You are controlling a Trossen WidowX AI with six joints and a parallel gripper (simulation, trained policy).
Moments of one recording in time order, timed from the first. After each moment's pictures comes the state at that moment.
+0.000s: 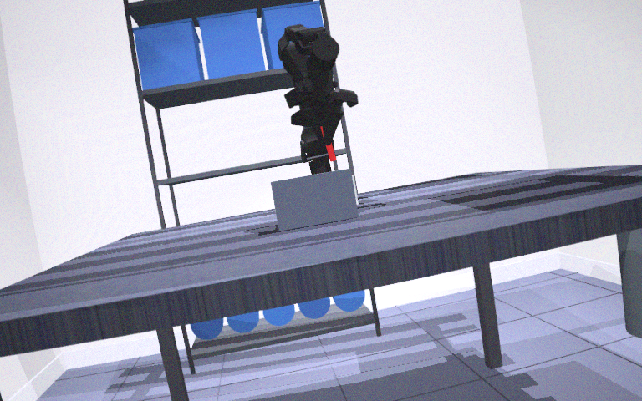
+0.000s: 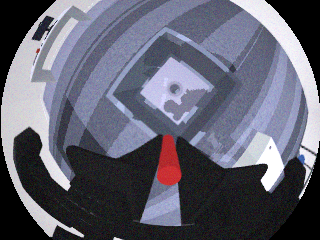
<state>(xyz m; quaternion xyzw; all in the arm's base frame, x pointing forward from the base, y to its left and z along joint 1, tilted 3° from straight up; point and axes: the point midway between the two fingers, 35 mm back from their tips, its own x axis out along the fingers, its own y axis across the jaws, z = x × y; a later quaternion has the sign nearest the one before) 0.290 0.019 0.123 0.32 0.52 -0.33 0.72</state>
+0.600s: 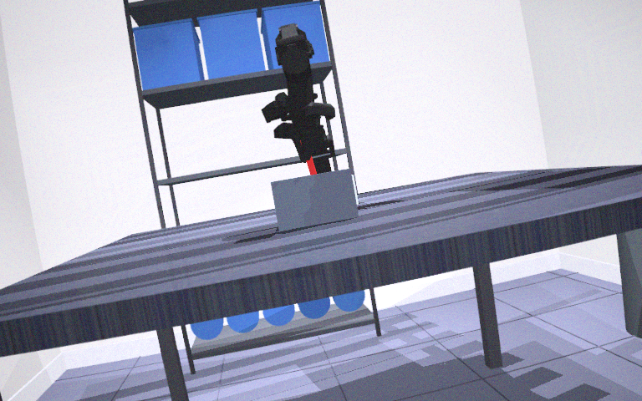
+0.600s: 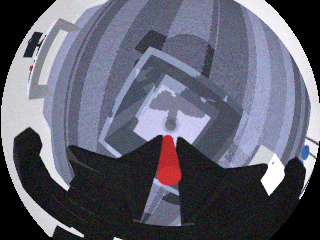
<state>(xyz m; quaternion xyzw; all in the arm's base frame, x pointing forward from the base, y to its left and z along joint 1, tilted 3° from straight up) 0.326 -0.032 0.102 0.36 0.50 -0.37 0.70</state>
